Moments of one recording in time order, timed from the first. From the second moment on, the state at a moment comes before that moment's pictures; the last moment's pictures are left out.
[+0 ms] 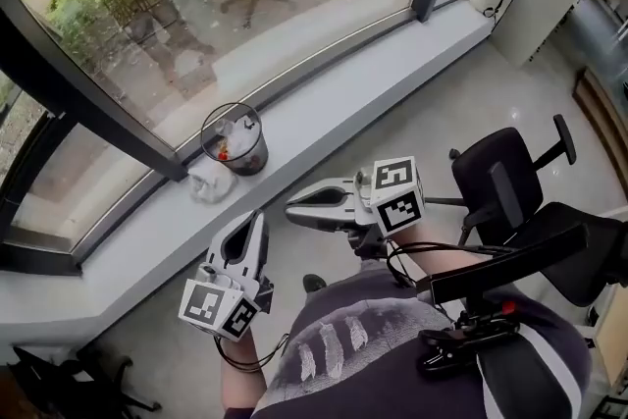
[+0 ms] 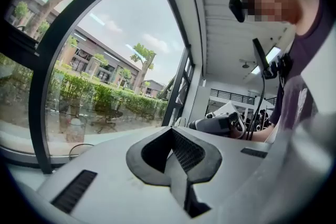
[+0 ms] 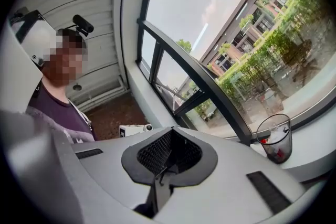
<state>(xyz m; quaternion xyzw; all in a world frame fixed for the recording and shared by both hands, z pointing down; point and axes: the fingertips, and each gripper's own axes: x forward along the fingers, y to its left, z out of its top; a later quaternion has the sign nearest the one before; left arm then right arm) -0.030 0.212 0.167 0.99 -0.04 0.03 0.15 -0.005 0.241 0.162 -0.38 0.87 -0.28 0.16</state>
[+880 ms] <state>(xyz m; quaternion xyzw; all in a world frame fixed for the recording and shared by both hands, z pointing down) 0.028 0.241 0.142 0.99 -0.03 0.06 0.09 0.056 0.267 0.136 -0.37 0.88 -0.22 0.19</state>
